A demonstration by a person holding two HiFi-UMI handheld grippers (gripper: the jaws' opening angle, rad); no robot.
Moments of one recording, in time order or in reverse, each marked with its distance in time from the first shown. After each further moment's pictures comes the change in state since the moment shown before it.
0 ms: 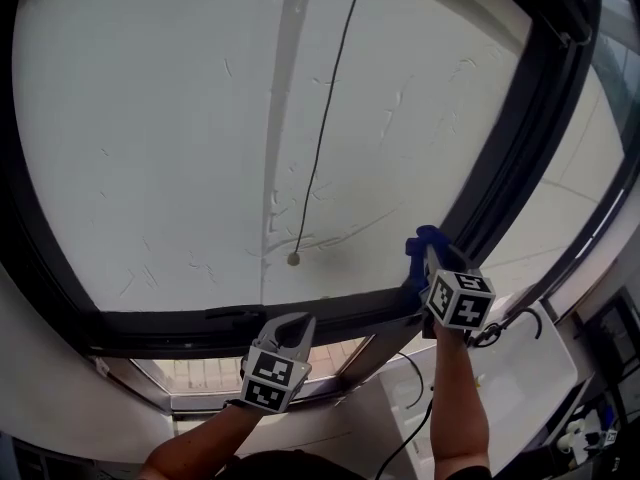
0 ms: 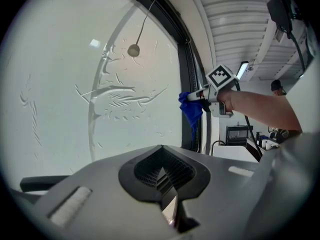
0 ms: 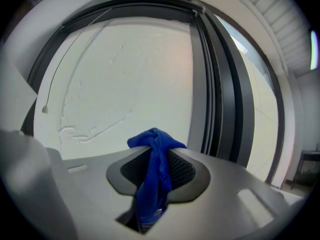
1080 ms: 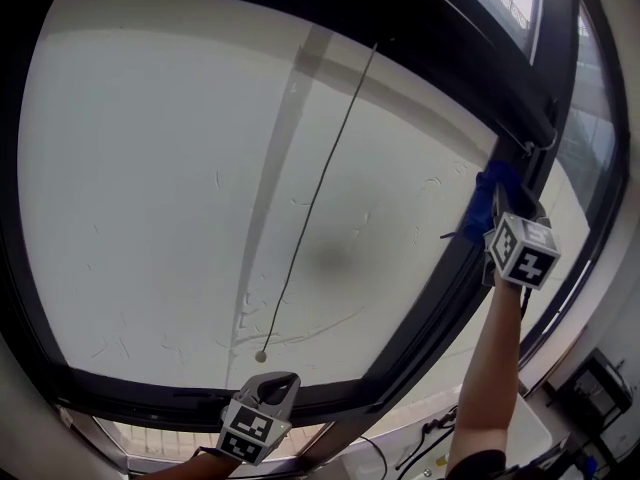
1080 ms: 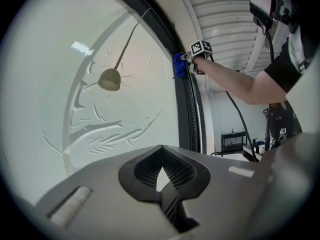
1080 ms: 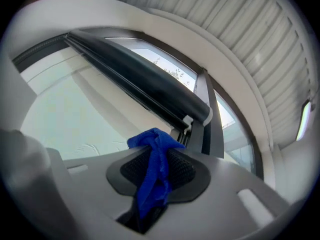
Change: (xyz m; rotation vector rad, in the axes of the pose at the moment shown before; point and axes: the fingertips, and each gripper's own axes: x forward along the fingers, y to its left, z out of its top) left arm 0.024 0.000 0.077 0.049 -0.128 -0.079; right arm -0.054 -0.099 0.371 -0.332 -0.585 -0.285
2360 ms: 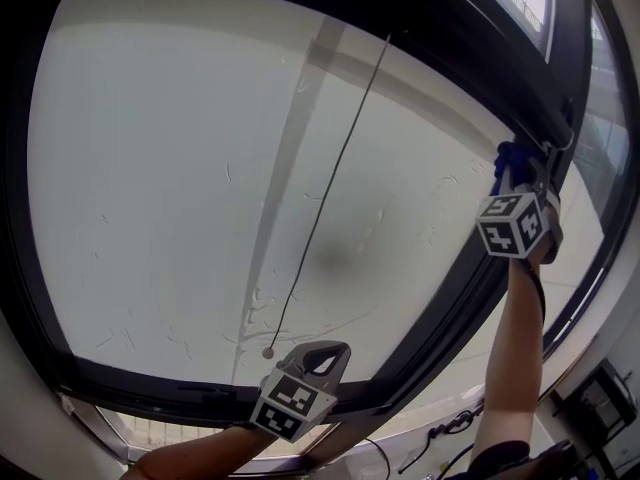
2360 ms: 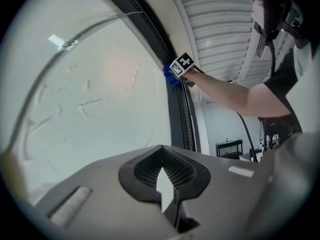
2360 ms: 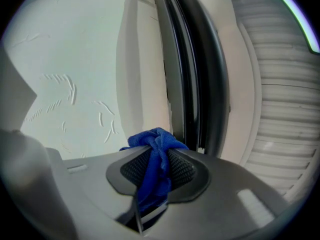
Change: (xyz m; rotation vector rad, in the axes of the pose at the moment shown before) left arm 0.050 -0.024 0.088 0.006 -0.151 -0.082; right arm 0.048 0.005 0.009 -0.817 0.129 -0.199
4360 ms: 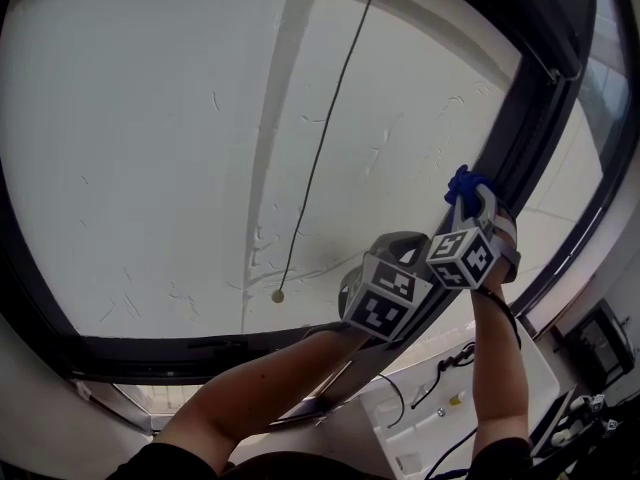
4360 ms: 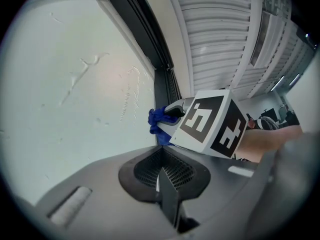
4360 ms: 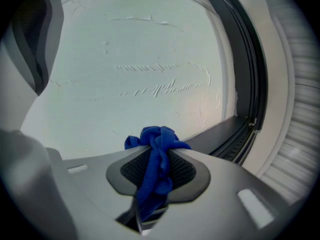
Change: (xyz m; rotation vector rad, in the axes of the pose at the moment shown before) left arm 0.098 -0.043 0.075 0.002 -0.056 -0.109; right arm -0.118 0.191 -0.075 -0.149 0.114 0.330
